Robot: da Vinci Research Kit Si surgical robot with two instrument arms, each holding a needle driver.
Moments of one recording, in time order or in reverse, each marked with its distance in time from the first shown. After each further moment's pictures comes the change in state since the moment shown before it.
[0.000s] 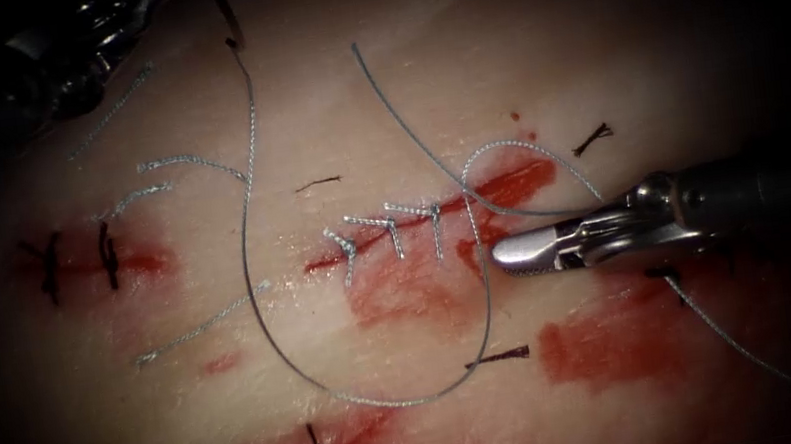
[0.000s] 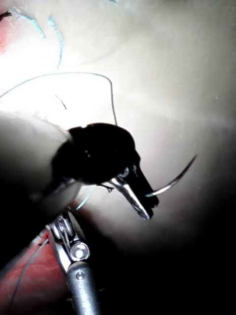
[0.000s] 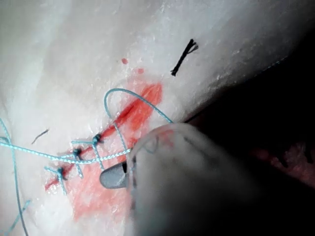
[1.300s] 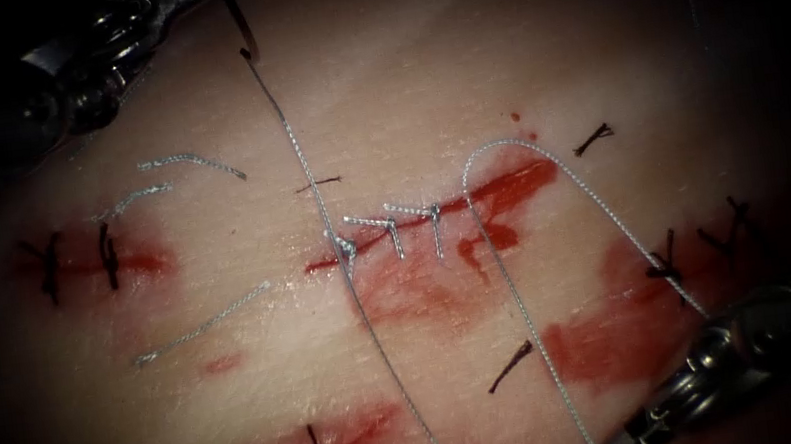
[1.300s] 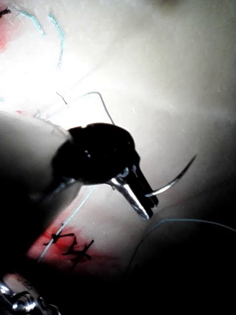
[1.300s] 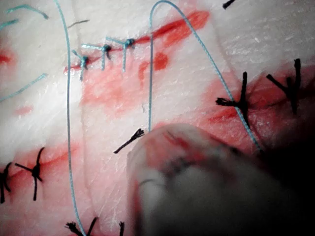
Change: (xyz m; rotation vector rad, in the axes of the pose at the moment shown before) right arm -0.016 0.000 -0.006 -0.210 -0.698 -0.212; left arm -0.001 0.000 0.000 0.001 -0.027 -0.003
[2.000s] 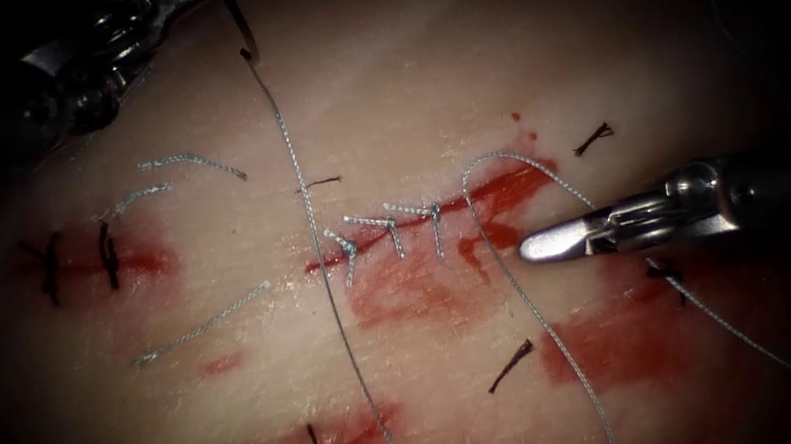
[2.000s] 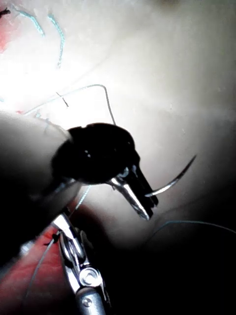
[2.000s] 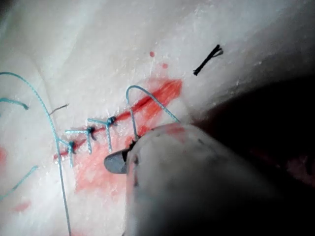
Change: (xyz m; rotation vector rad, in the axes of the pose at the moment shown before) right arm 0.016 0.001 -0.007 -0.014 0.726 -0.041; left arm 0.000 0.000 0.000 0.009 -0.004 0.000
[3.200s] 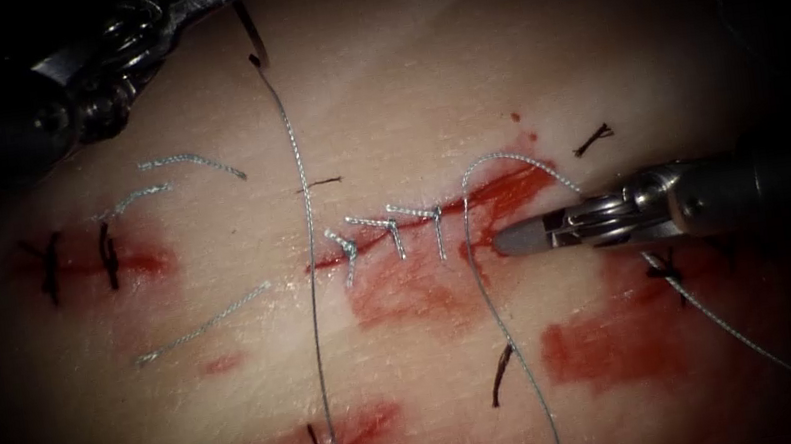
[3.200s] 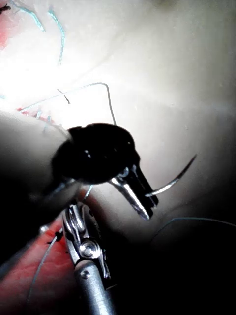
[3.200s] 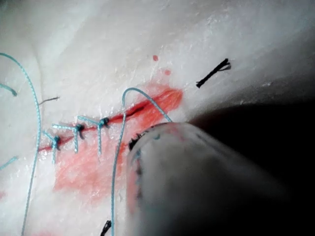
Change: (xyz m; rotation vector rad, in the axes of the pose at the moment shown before) right arm 0.000 0.002 0.001 -0.163 -0.059 -0.149; left arm -0.001 0.000 0.000 0.007 -0.009 0.002
